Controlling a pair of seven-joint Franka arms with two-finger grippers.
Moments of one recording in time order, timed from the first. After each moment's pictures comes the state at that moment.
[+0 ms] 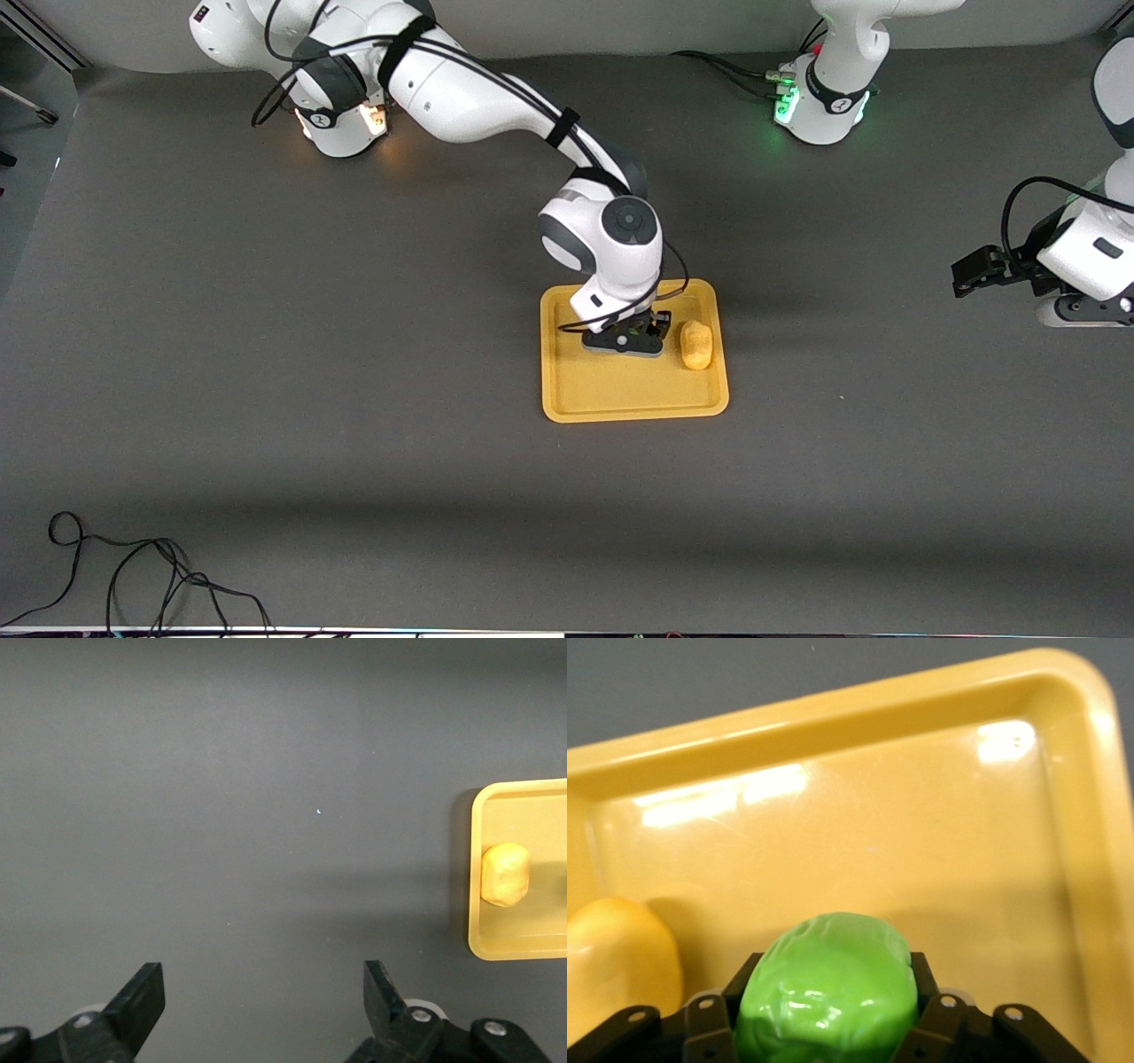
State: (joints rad) left arm -0.03 0.02 0.02 -1.74 0.02 1.74 -0.01; right arm 0.88 1.06 -0.04 -1.00 -0.06 2.16 1.07
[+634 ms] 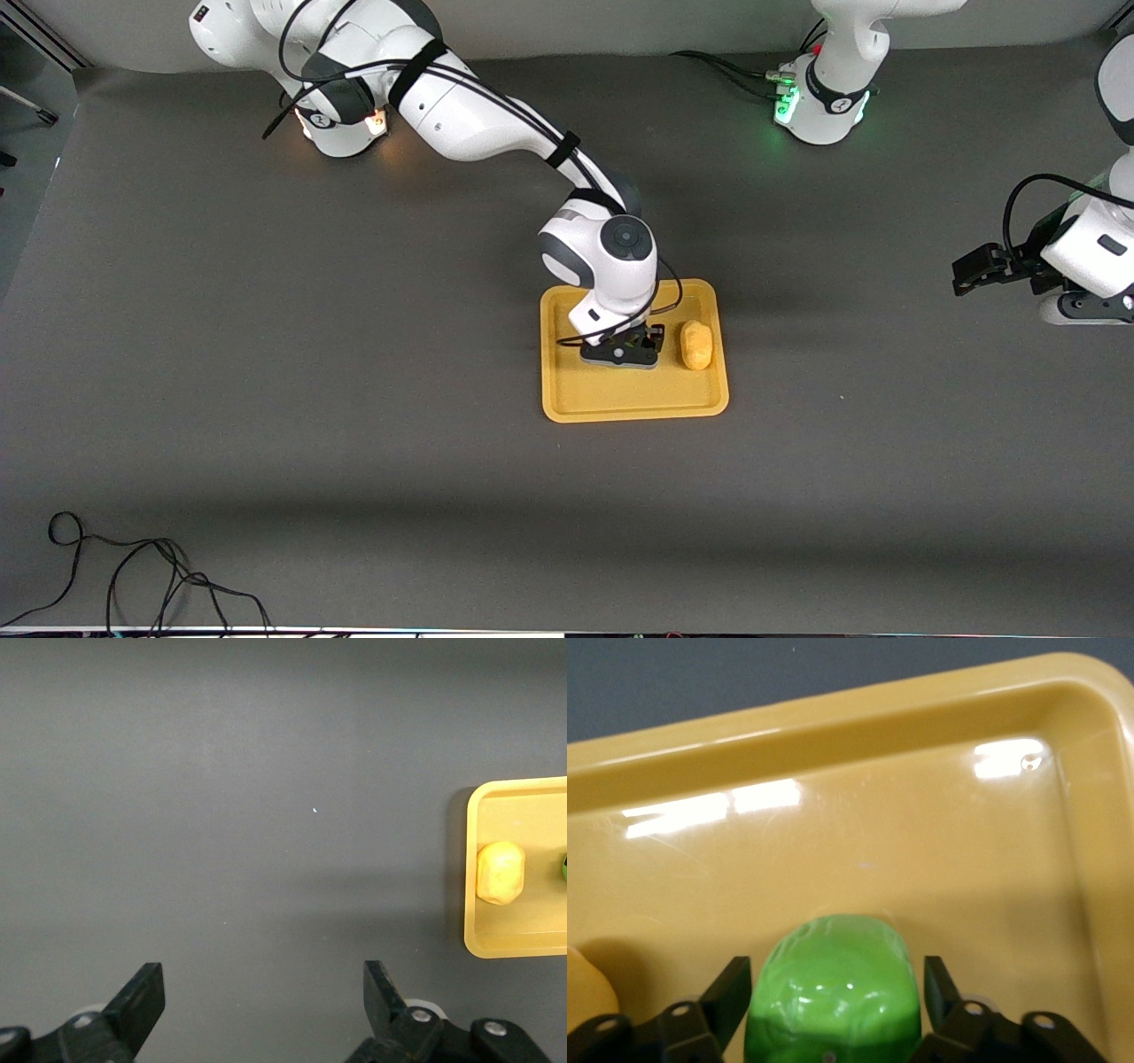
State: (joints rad) left arm -0.05 0.01 0.04 -1.74 0.02 1.74 0.00; right arm 0.88 1.10 -0.05 -0.98 -0.10 2.20 1.07
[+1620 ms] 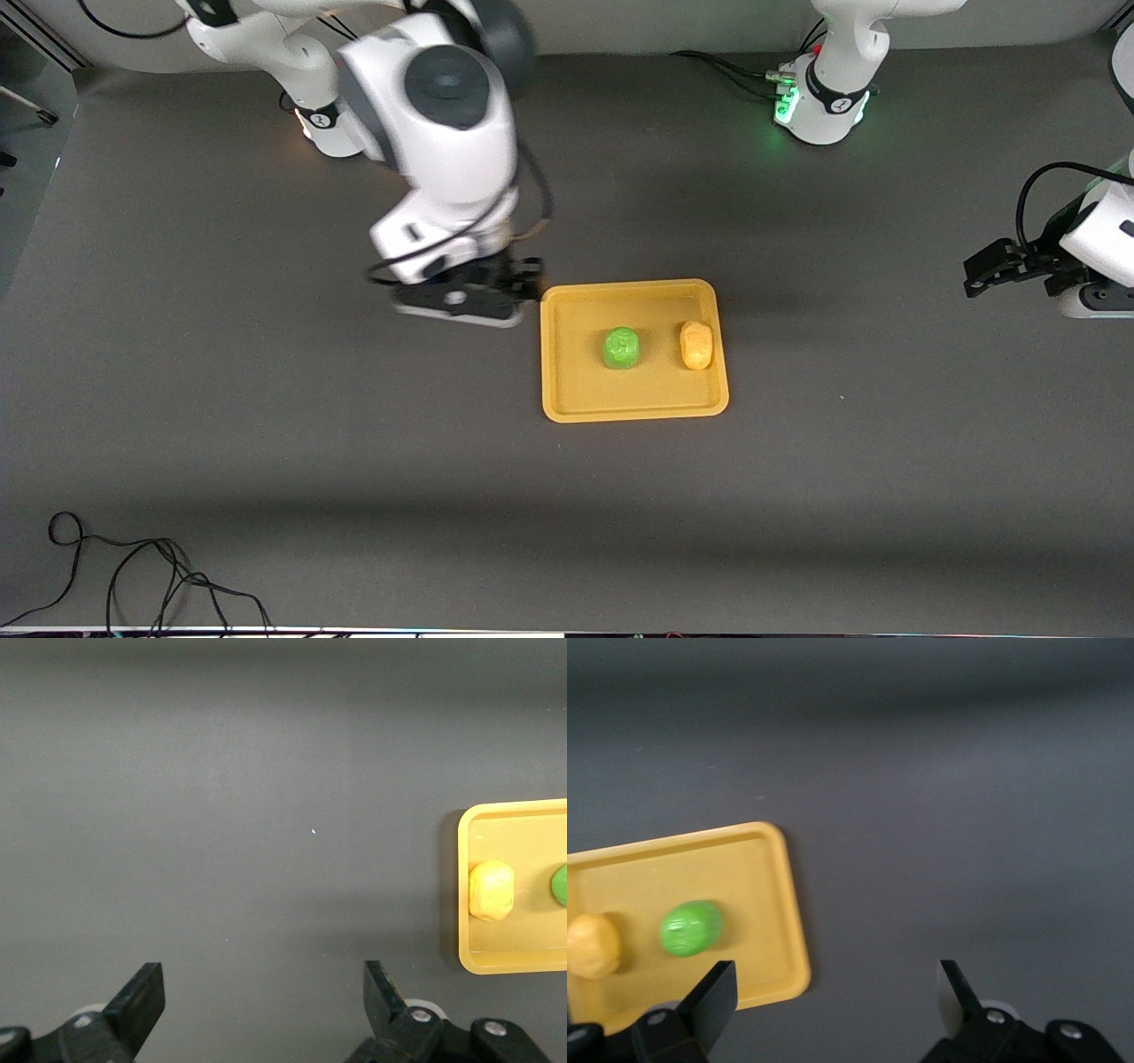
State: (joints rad) left arm -0.05 0.00 0.04 -1.72 0.02 1.77 0.00; right arm 0.65 0.48 -0.06 -1.09 -0.11 1.56 0.73
